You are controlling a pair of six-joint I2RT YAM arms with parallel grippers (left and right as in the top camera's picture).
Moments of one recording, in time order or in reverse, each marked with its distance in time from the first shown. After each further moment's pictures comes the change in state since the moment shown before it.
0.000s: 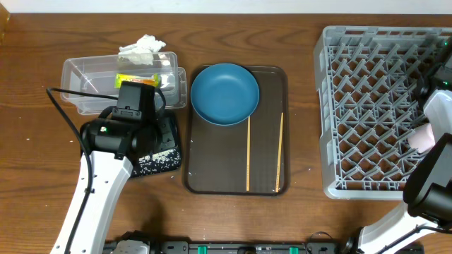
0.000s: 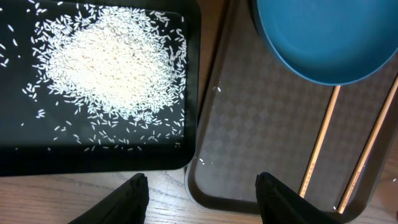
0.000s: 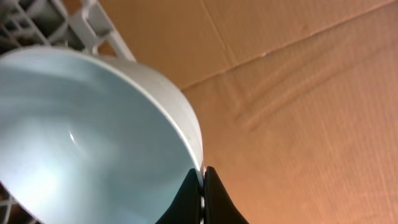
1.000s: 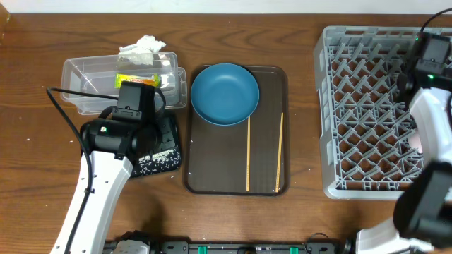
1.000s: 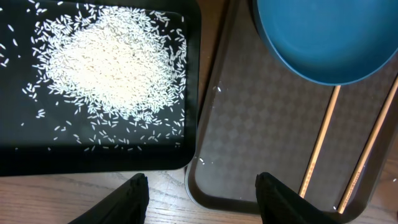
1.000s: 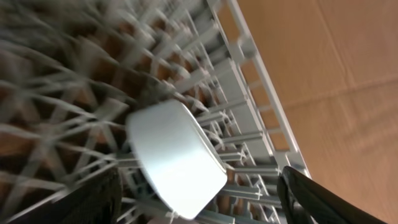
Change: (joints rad) left arm 0.000 0.000 0.000 0.000 0.000 0.000; right arm 0.164 -0.190 0.005 -0.361 -0.396 0.254
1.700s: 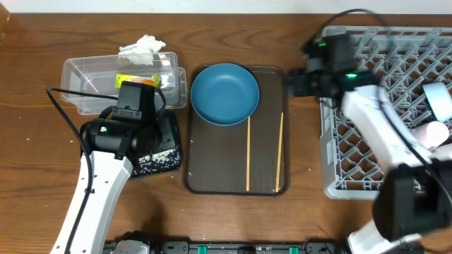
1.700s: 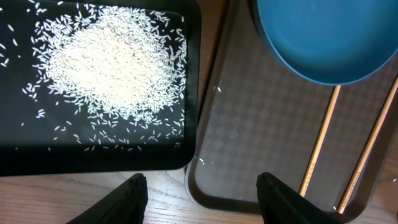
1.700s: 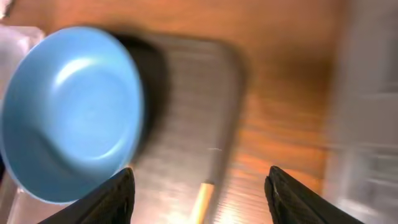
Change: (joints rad) left arm 0.000 0.000 0.000 0.000 0.000 0.000; right arm 0.469 0.068 0.001 -0.101 -0.877 0.370
